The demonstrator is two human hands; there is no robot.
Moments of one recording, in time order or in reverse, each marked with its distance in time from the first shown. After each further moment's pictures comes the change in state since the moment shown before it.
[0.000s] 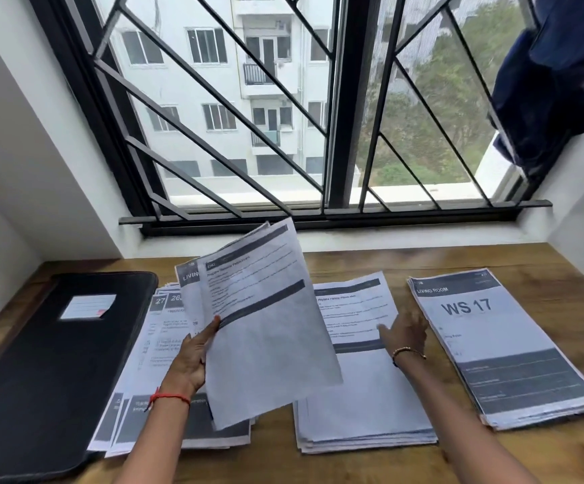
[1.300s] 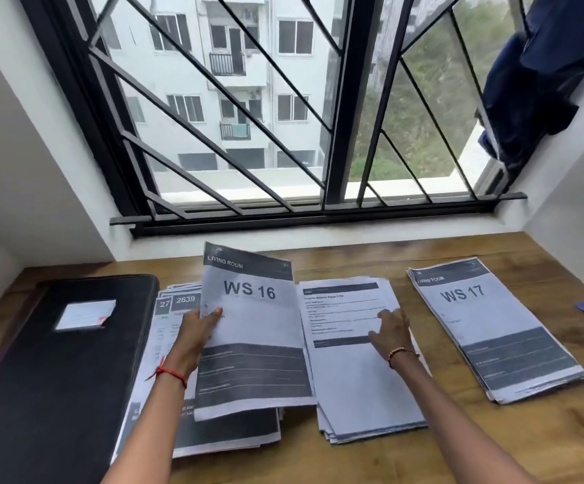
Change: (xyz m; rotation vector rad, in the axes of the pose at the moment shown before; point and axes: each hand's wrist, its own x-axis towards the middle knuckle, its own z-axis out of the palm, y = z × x) left_hand 0.024 0.046 -0.008 0.655 0.105 0.177; right_hand -0.046 -0.031 0.014 -0.144 -0.099 -0.090
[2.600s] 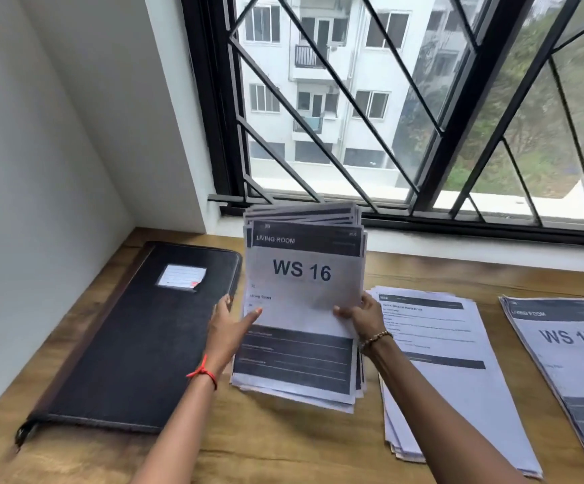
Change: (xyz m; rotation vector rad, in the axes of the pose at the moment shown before) left_hand -0.025 -0.028 -0.084 0.302 0.227 0.141; right_hand -0.047 -0.172 0.046 1.064 -0.335 -0.005
